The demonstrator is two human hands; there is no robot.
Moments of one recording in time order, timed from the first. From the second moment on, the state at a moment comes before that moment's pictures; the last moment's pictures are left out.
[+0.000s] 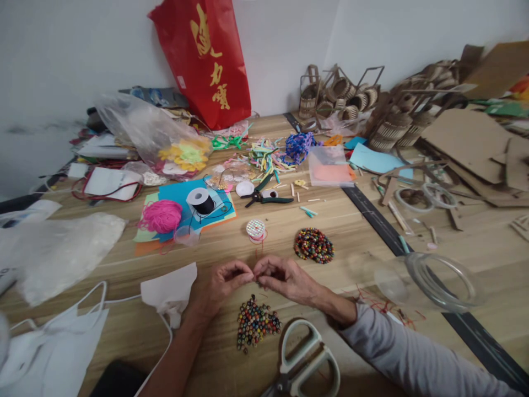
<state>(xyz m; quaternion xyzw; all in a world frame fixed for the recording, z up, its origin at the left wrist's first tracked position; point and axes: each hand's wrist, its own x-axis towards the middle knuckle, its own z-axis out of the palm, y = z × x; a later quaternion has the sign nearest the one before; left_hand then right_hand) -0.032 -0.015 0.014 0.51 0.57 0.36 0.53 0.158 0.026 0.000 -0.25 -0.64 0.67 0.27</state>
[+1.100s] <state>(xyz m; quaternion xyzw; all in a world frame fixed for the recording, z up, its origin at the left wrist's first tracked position) -0.036 -0.020 0.008 0.60 0.56 0.31 0.48 0.159 0.028 -0.003 -0.28 -0.64 0.65 0.29</state>
